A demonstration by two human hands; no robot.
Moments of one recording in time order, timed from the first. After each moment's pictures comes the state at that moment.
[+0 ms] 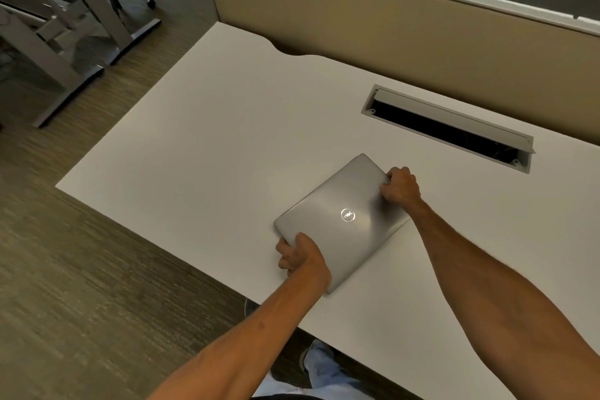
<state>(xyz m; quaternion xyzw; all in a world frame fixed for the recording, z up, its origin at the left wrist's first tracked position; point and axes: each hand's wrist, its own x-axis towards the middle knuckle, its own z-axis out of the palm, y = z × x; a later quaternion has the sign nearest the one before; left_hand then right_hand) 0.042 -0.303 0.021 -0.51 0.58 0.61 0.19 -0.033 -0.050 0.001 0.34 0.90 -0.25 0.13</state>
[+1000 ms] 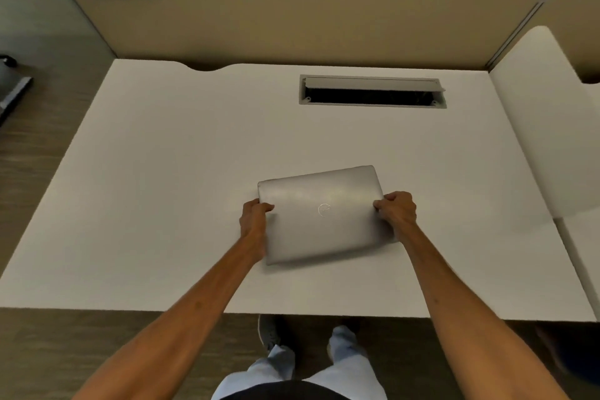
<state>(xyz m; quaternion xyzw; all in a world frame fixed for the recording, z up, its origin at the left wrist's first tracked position) -0.079 -0.394 0.028 -0.18 0.71 0.55 0.40 0.108 -0.143 0.032 0.64 0.62 -0.44 -0.07</state>
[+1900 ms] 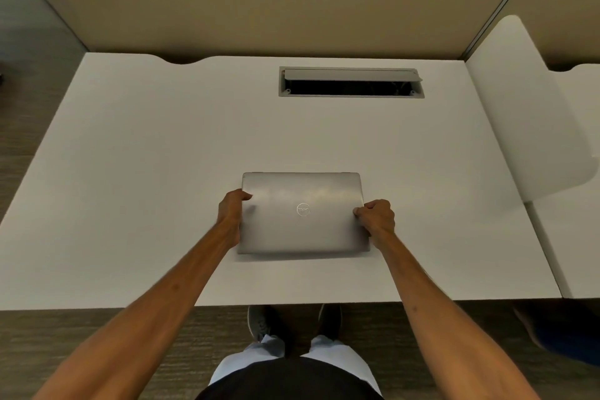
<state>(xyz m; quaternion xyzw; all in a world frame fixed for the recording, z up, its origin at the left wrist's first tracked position) -0.087 -0.387 0.043 -0.18 0.72 0.52 0.43 0.137 -0.181 0.051 0.66 0.61 -0.44 -0.03</state>
